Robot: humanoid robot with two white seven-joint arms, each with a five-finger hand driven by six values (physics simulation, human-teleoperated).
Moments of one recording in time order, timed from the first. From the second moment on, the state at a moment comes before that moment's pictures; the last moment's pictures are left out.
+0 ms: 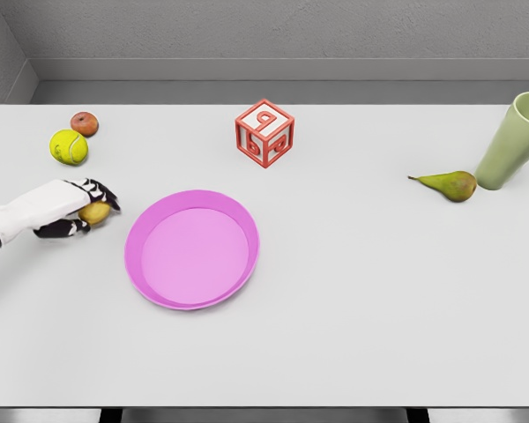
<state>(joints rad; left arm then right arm) -0.34 0.74 -0.33 -1.23 -0.54 -0.61 -0.33 -0.04 0.00 -0.33 0.17 0.27 -0.12 -0.04</state>
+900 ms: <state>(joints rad) -0.34 0.74 -0.33 -1.47 -0.51 -0.61 -0.33 -0.04 0.00 -0.33 0.17 0.27 -0.12 -0.04</state>
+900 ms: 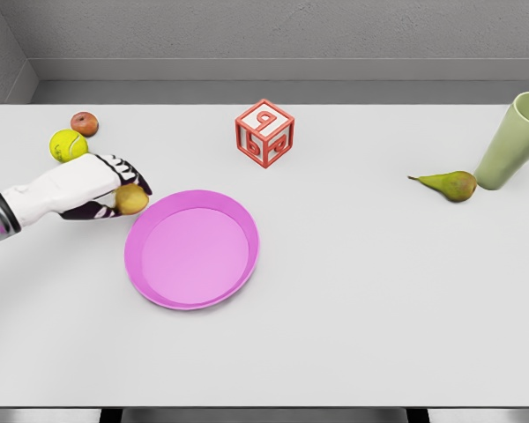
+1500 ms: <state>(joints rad) -0.34 0.79 -0.35 -1.59 -0.44 -0.61 -0.33 -0.04 0.00 -0.33 0.17 0.27 -0.12 -0.04</state>
